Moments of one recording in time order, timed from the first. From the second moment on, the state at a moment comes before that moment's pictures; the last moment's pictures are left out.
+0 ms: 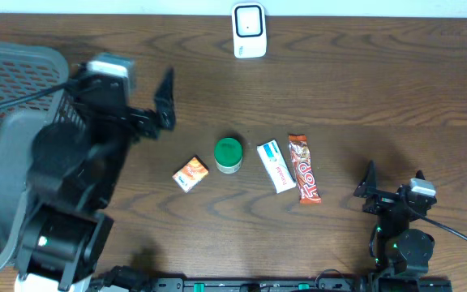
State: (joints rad) left arm -0.29 0.89 1.17 -0.28 -0.06 -0.03; right arm -0.07 0.02 0.01 -0.06 0.12 0.12
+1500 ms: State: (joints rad) left arm -0.02 0.03 1.24 -0.42 -0.32 0.12; right arm -0.07 0.02 0.01 -0.06 0.12 0.12
